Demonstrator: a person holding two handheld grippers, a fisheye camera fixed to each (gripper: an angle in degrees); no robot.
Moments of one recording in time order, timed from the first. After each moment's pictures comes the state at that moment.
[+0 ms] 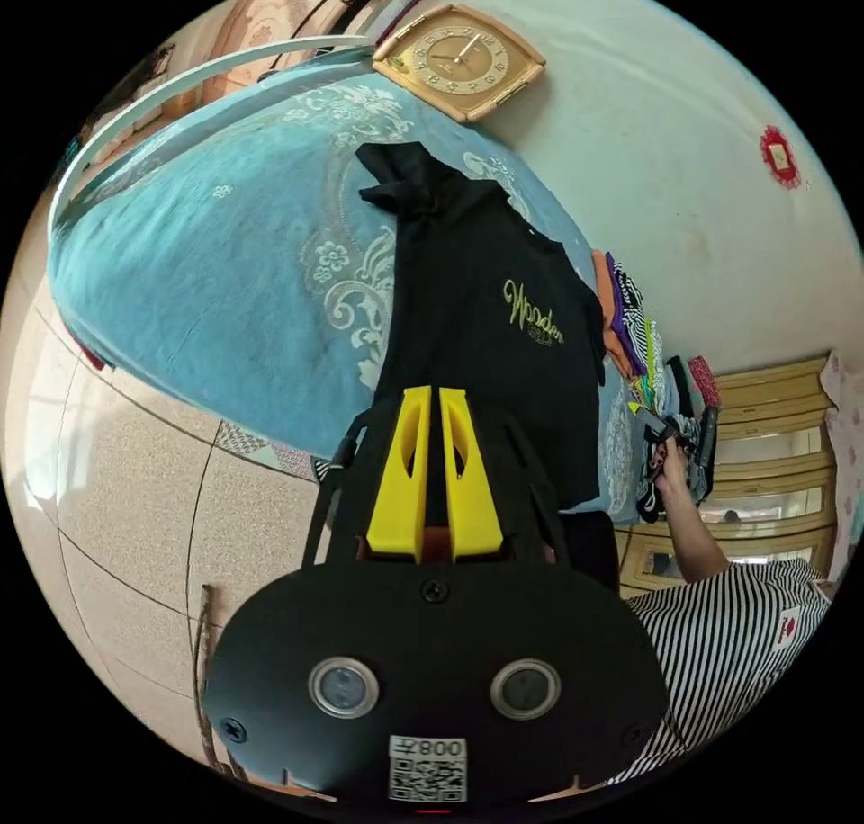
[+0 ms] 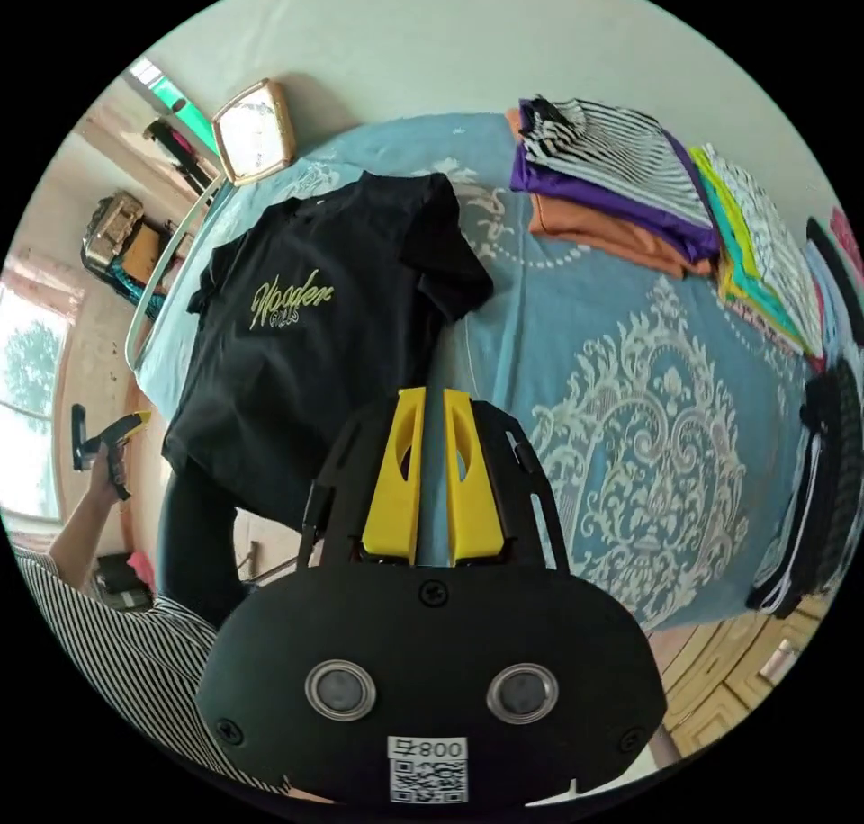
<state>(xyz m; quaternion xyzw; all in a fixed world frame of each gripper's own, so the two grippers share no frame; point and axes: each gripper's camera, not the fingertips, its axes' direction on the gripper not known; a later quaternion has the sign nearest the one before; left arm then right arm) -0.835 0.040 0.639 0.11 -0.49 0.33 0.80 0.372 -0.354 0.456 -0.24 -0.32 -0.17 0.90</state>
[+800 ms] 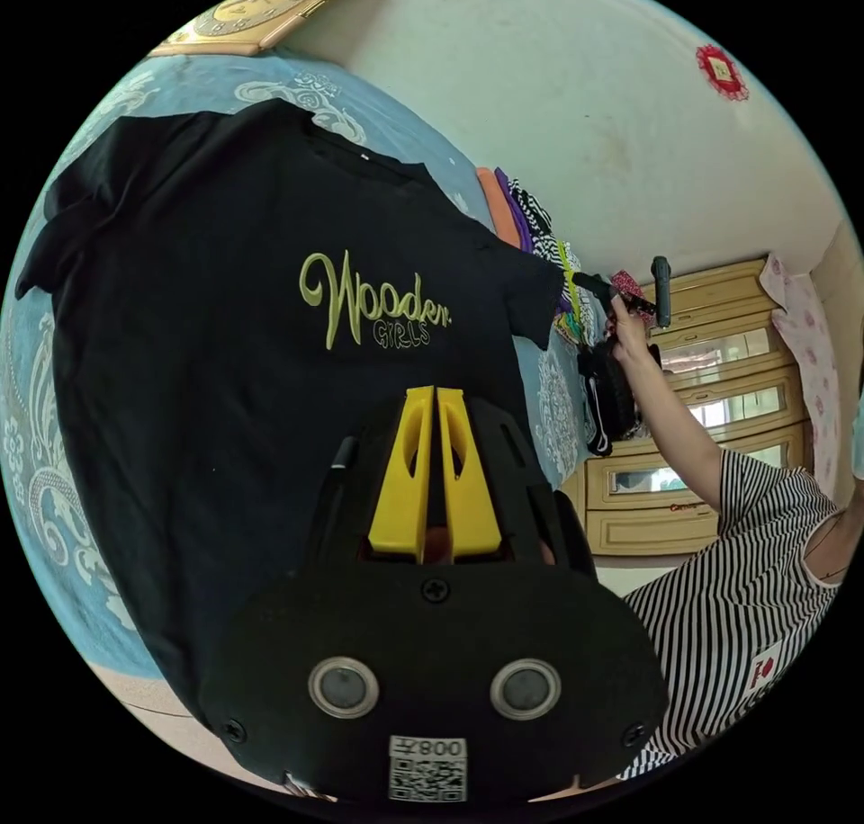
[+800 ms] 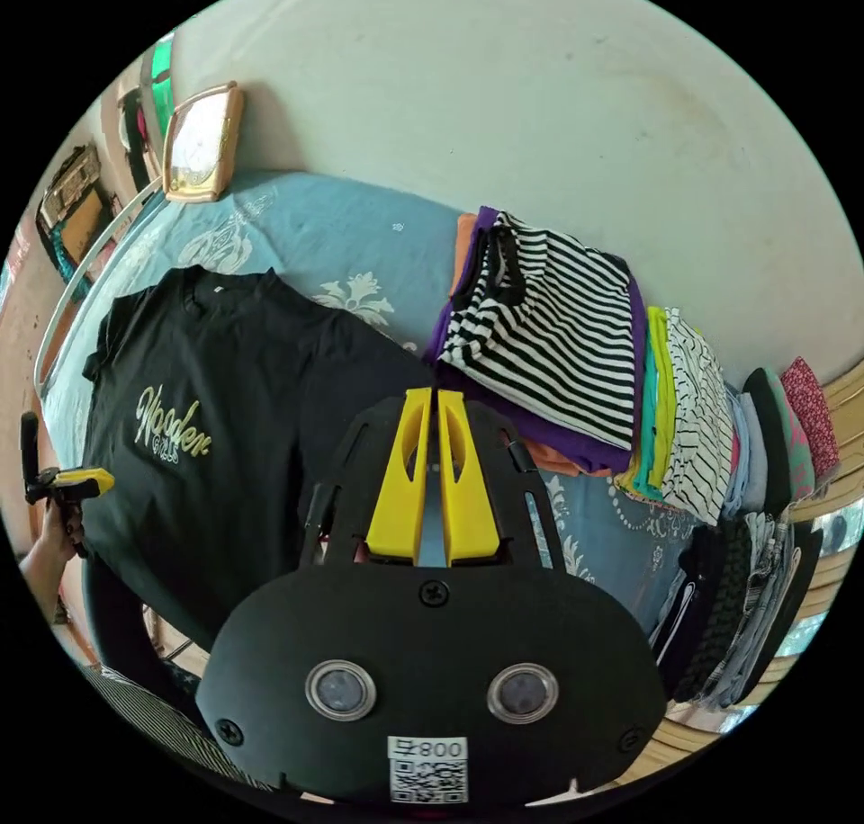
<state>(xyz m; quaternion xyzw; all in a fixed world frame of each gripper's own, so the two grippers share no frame) -0.838 -0.061 0.769 -0.06 -0.42 0.40 0.81 0.327 -0.458 0.510 -0.21 -0.19 -0.19 0.94</state>
